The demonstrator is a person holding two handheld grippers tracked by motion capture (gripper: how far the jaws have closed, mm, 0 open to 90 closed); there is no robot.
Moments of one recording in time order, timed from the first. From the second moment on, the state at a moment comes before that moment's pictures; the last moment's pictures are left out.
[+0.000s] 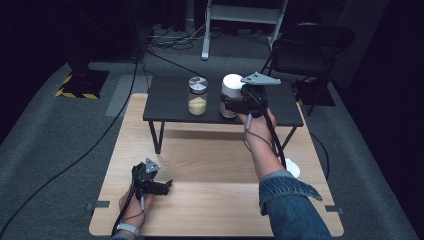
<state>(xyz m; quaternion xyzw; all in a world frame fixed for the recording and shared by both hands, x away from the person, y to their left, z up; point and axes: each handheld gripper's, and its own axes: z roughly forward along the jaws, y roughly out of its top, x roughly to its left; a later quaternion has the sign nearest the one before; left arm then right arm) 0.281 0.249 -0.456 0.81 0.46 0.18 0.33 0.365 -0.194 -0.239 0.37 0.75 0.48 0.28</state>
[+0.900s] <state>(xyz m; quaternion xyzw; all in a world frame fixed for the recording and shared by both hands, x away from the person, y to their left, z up) 0.282 0.249 -0.456 0.81 0.46 0.18 0.33 0.331 -0.239 -0.250 0.35 0.72 0.52 0.28</state>
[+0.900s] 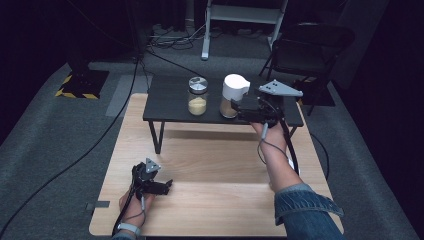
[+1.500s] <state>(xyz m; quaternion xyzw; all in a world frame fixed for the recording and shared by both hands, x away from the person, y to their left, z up) 0.282 0.249 -0.456 0.81 0.46 0.18 0.33 0.279 -0.313 -0.271 0.35 0.70 0.54 0.30</state>
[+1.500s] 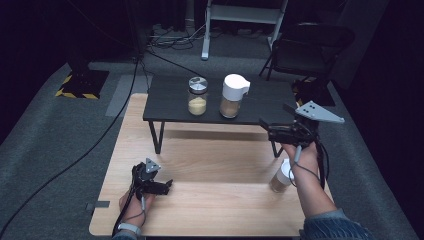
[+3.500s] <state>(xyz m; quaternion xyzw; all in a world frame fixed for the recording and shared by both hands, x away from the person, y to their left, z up) 0.281 0.249 -0.456 0.80 0.46 0.18 0.33 0.207 -0.474 -0.411 0.42 0.70 0.48 0.31</state>
